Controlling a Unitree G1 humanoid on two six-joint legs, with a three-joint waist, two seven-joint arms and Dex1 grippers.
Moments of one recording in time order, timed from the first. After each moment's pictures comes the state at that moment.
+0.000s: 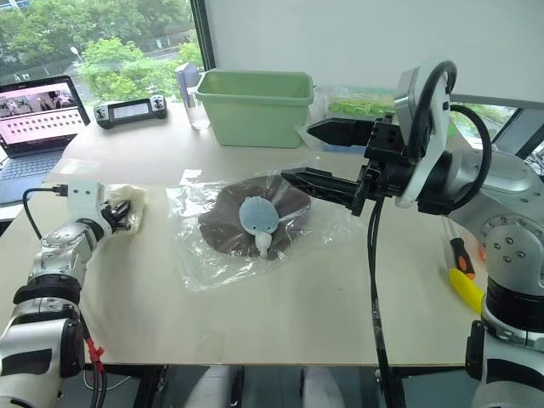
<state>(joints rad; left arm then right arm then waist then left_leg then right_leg) -0.75 0.65 0.23 1.01 -0.14 0.04 -0.36 -0.73 -0.81 -0.21 -0.47 0.96 0.88 0.74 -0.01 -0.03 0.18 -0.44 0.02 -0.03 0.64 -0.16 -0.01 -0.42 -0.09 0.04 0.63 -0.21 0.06</state>
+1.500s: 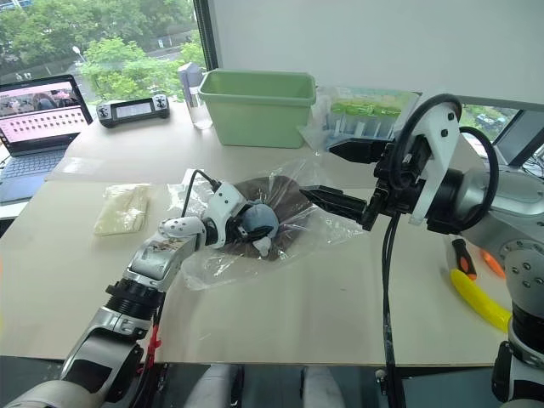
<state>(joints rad) -0.65 0.32 -0.21 0.20 -0.15 0.52 -0.69 -0.60 -0.93 -0.26 -0.56 0.98 0.91 0.63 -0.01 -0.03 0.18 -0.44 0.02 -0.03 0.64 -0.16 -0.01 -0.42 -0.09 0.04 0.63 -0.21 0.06</state>
